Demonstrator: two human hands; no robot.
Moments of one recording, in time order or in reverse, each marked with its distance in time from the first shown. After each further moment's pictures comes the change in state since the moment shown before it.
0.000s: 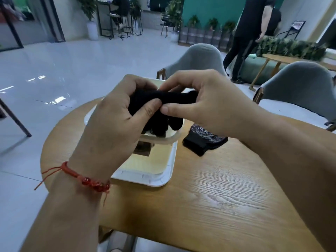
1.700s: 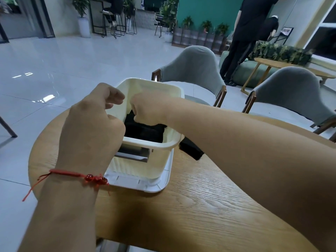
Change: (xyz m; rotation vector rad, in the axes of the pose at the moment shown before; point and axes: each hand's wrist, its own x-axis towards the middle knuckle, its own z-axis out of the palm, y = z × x) left_hand 0.011 -0.026 -0.014 0.419 0.204 -0.182; right_hand 0.133 0.042 0.095 -0.899 -0.328 0.057
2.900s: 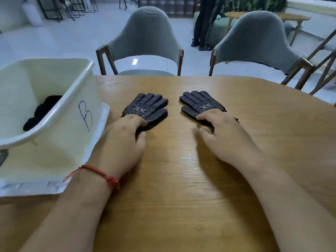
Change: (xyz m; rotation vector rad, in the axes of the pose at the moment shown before) left_hand -0.071 0.059 0.209 0.186 -0.488 0.335; right_hand -0.286 0.197 0.166 0.548 0.350 0.598
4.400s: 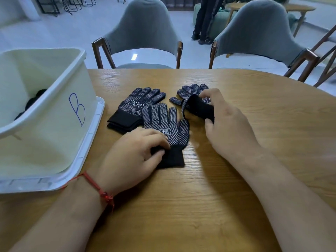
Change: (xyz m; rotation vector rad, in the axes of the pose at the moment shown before) left_hand -0.023 0.008 0.012 -0.102 -0.262 0.351; right_hand -0.011 -0.013 -0.011 0.045 0.118 0.055
